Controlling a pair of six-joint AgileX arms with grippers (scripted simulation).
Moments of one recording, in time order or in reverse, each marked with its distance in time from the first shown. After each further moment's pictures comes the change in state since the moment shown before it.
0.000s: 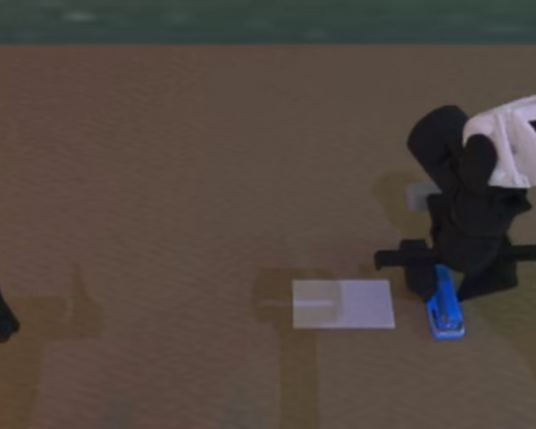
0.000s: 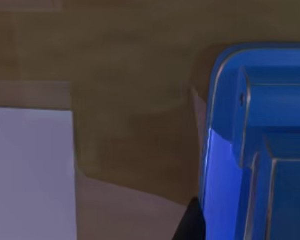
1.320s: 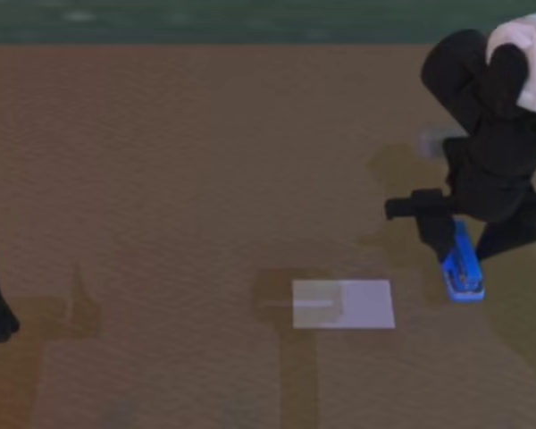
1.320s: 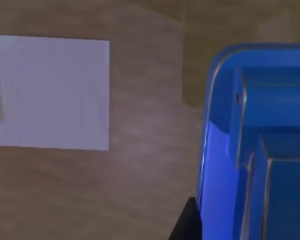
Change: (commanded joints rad) left arm 0.000 0.000 0.000 0.000 0.000 0.000; right arm 0.004 -0.129 0.196 -0.335 -0.001 -0.004
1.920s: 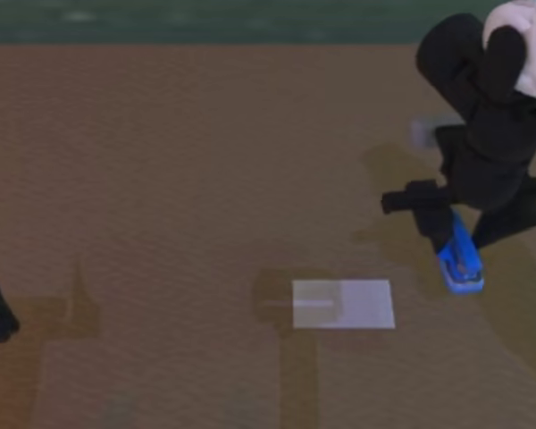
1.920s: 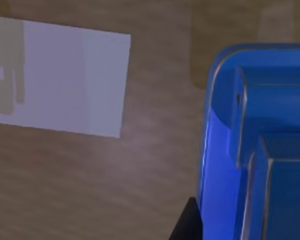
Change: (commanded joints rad) left arm 0.000 0.000 0.000 0.000 0.000 0.000; right arm 0.015 0.004 0.054 -0.048 0.000 -0.067
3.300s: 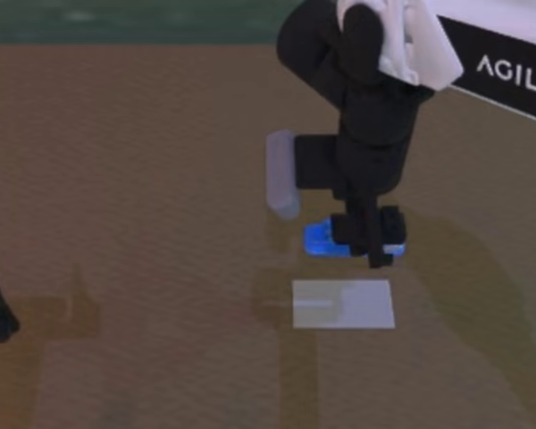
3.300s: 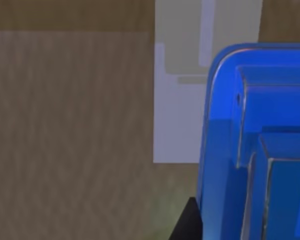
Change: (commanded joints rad) left arm 0.000 0.000 0.000 0.000 0.000 0.000; right arm 0.222 0.195 0.368 -0.175 0.000 -1.213
